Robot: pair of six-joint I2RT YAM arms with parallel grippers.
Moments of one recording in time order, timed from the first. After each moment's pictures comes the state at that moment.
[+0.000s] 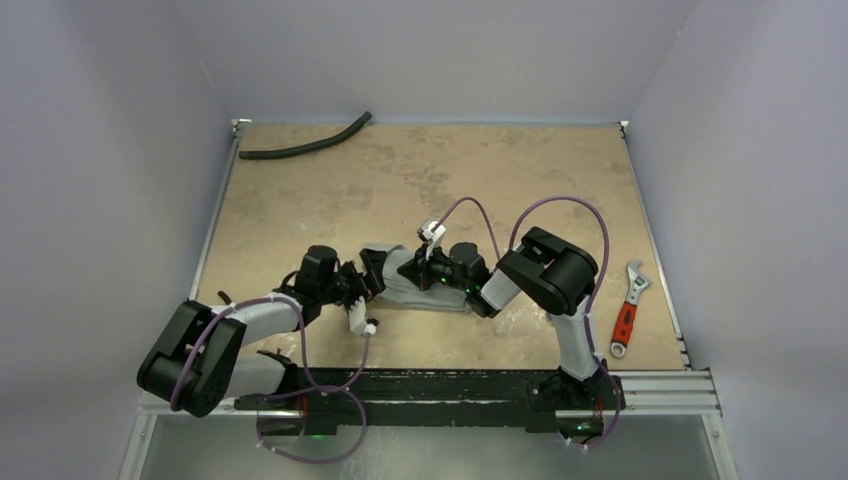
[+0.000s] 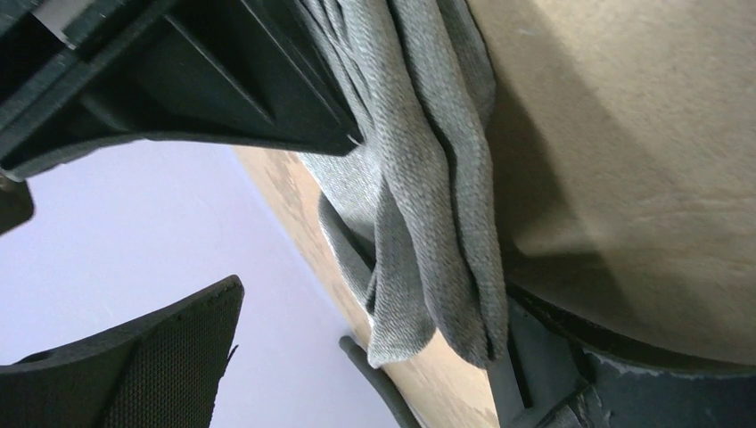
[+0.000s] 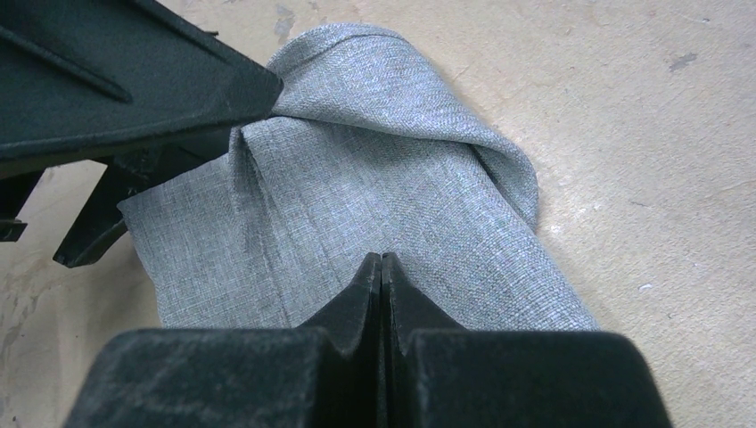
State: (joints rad) left arm -0.40 1.27 0.29 0.25 0.47 2.10; right arm 0.79 2.06 0.67 1.15 -0.31 0.29
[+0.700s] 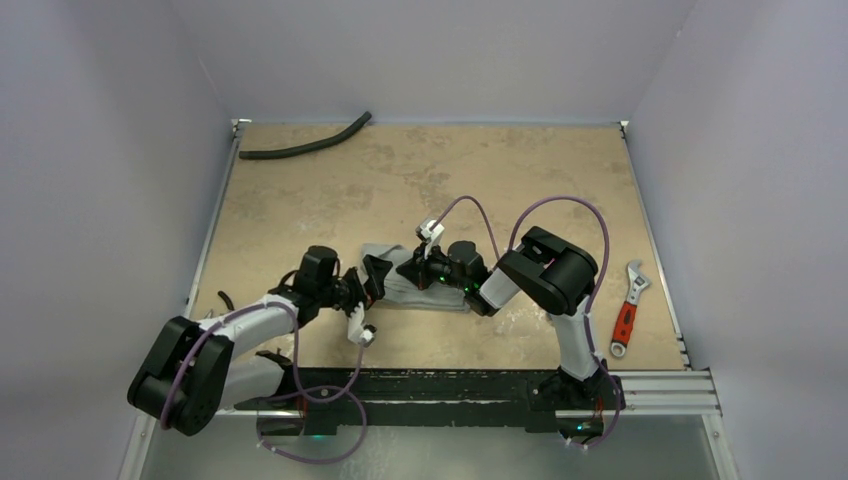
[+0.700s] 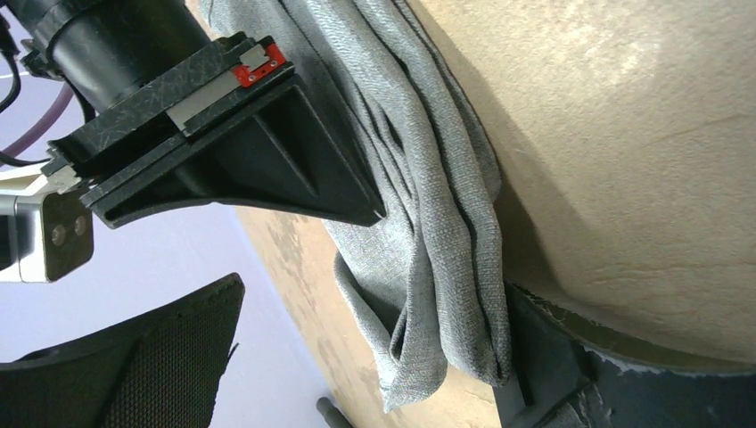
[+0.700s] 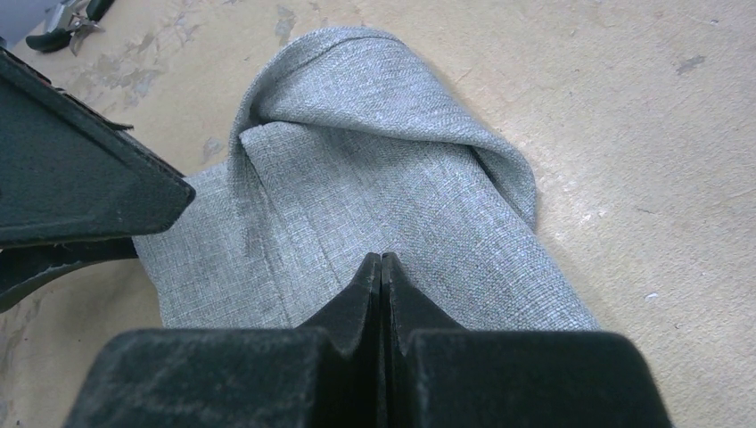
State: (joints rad) left arm -0.41 1.19 0.32 0.08 0.63 2.04; right arm 0.79 2.06 0.69 1.13 -0.31 0.30
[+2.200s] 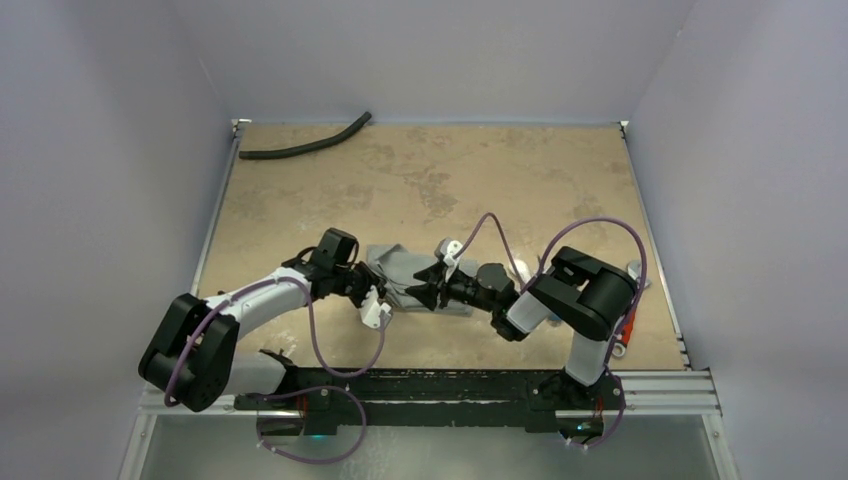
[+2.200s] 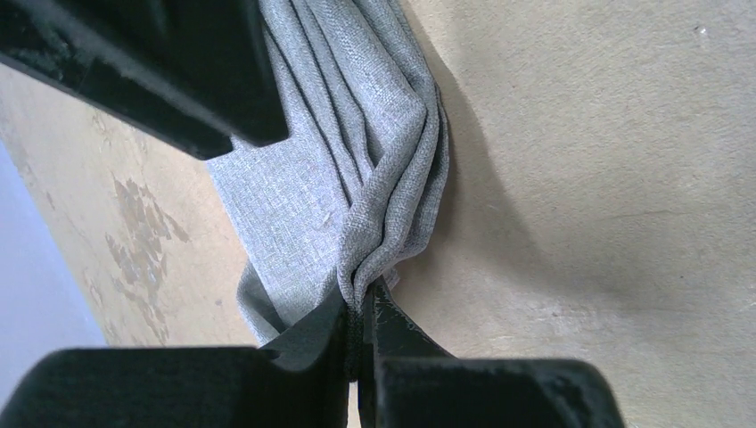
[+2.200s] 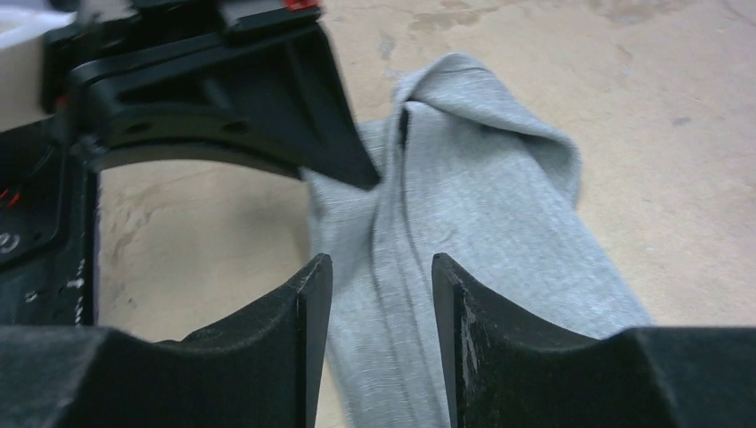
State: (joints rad) left arm -0.49 1.31 0.56 -0.28 0.59 1.72; right arm 0.82 1.81 0.40 1.31 -0.33 0.20
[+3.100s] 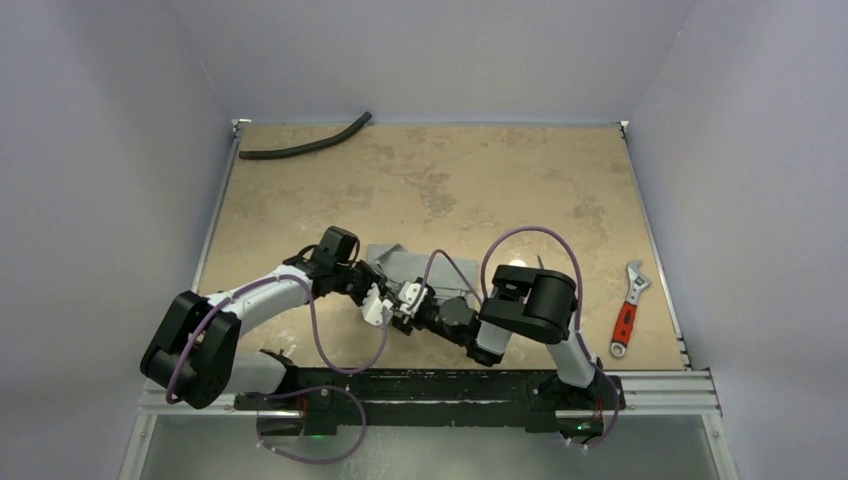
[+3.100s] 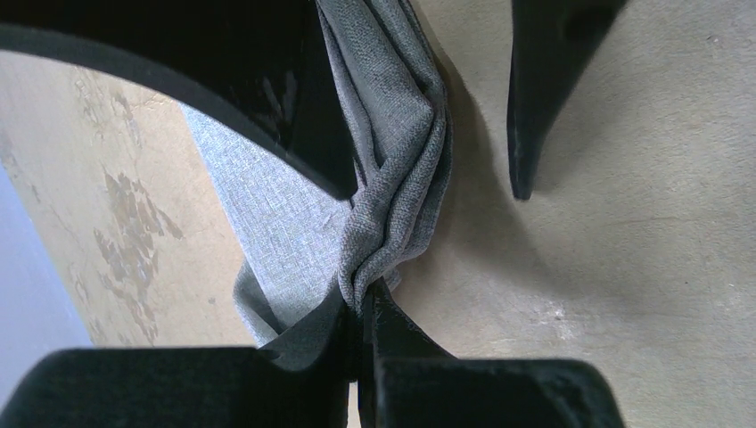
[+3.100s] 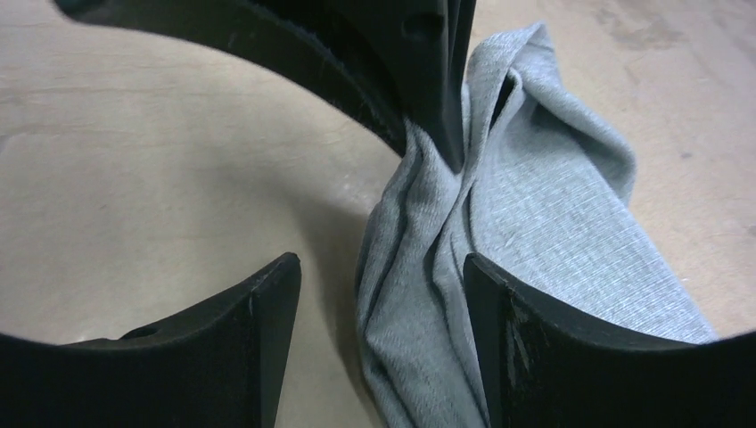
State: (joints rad) left arm -0.49 1.32 0.59 -0.28 0.59 1.68; right arm 1.14 2.04 0.46 1.41 0.07 -0.16
